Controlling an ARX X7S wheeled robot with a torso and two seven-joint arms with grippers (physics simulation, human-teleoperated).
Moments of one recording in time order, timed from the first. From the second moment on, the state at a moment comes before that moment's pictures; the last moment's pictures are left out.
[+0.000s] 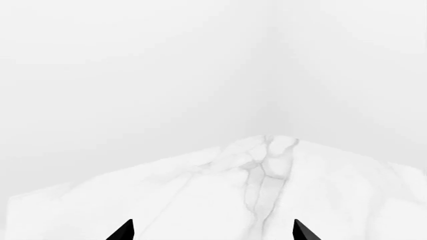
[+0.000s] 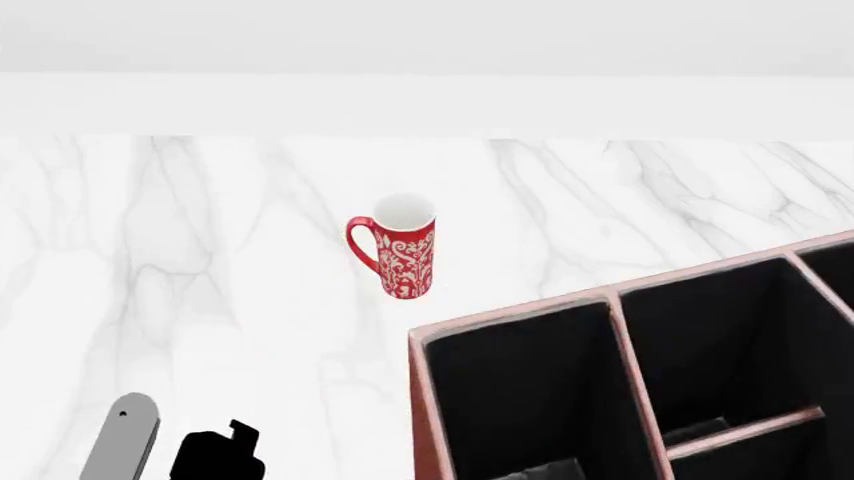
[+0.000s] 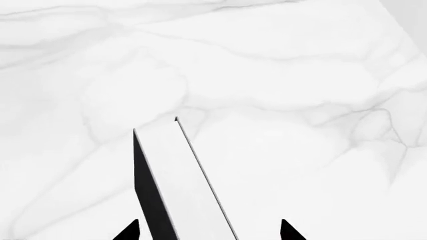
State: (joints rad) left arm 0.57 -0.19 -0.46 0.38 -0.33 0.21 -0.54; right arm 0.97 0.17 -1.19 -0.14 0.55 0.91 -0.25
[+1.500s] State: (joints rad) left arm 0.57 -0.20 -0.44 0.37 -0.33 0.22 -0.55; right arm 1.01 0.15 -0.87 -0.04 0.74 0.96 -0.01
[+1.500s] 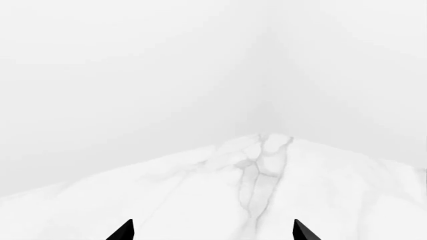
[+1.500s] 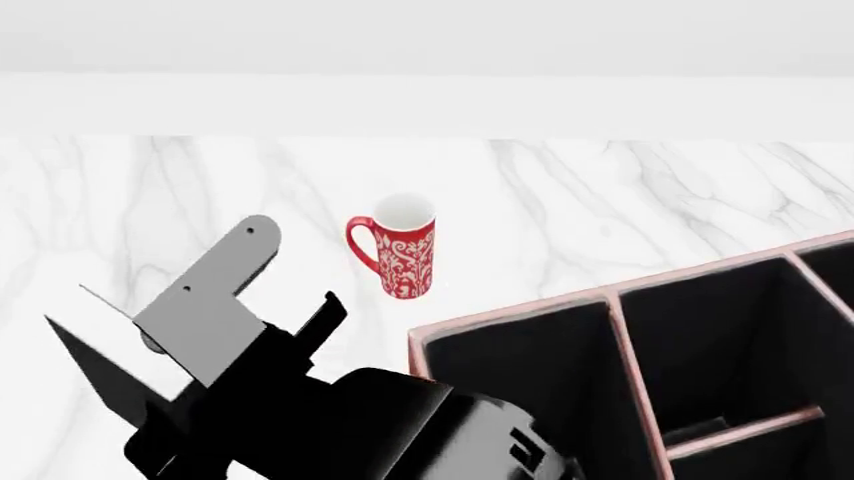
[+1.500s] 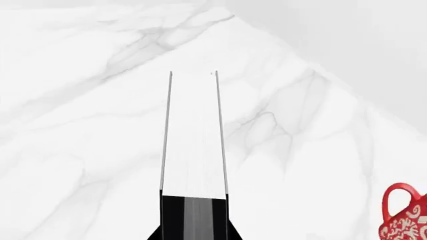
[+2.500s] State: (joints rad) left arm 0.57 -0.21 -0.43 0.35 -0.34 0.23 -0.55; right arm 1.51 0.19 -0.24 0.27 1.00 1.50 0.57
